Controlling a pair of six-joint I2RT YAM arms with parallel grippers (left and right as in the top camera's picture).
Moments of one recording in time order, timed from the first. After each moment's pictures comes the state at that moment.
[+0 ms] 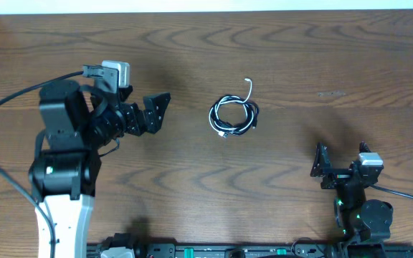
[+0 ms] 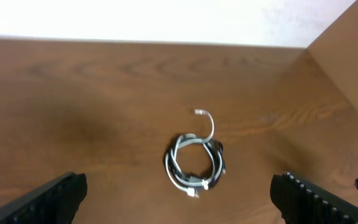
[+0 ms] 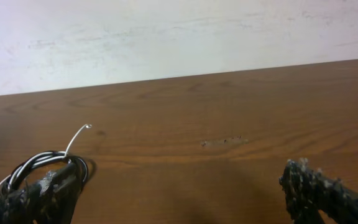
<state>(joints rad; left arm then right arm) 0.05 1.05 1.11 -0.65 0.58 -0.07 0.05 0.01 0.01 -0.07 0.02 0.15</state>
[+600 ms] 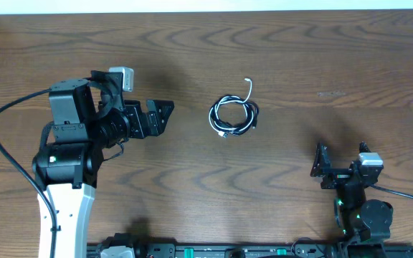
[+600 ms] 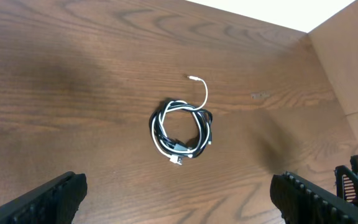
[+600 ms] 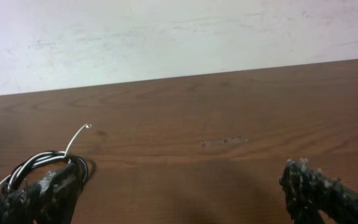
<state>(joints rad) 0.05 1.09 1.11 -0.76 0.60 -0.15 0.05 0.01 0.01 -0.07 0.02 0.15</state>
